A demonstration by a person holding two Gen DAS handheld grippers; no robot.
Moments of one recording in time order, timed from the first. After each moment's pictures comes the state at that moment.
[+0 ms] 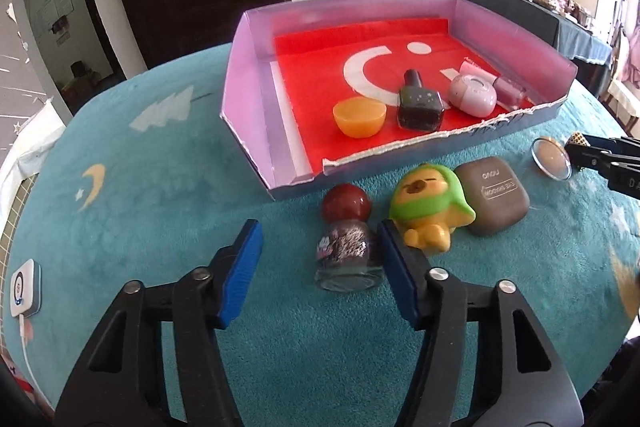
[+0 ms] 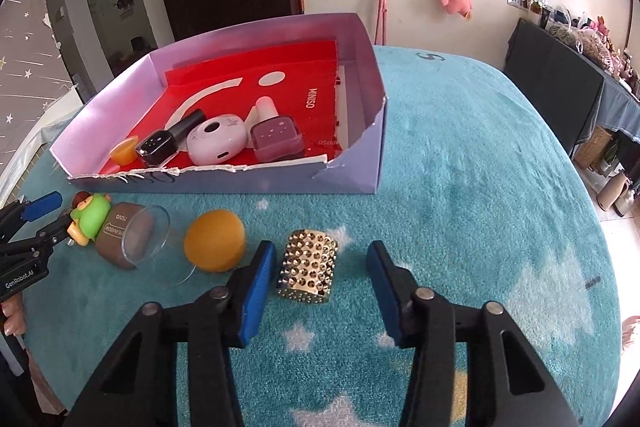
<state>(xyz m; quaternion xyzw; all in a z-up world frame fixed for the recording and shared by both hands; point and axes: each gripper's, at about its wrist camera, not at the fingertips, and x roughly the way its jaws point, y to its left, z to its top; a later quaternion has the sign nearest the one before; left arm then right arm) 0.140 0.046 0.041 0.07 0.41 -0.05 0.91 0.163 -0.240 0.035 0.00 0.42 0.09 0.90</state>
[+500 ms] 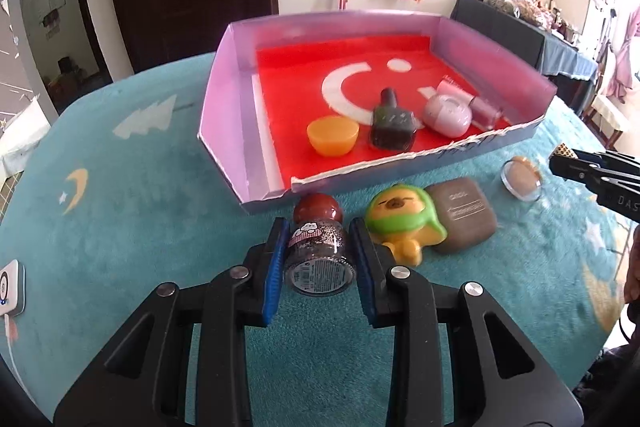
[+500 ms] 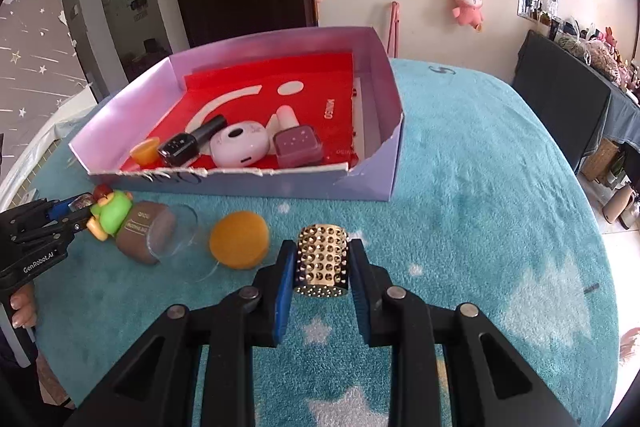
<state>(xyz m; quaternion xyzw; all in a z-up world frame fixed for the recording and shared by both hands) 0.136 0.040 0.054 0.04 0.39 -0.08 0.92 0.150 -0.236 0.047 -0.01 0.40 0.12 0.91</state>
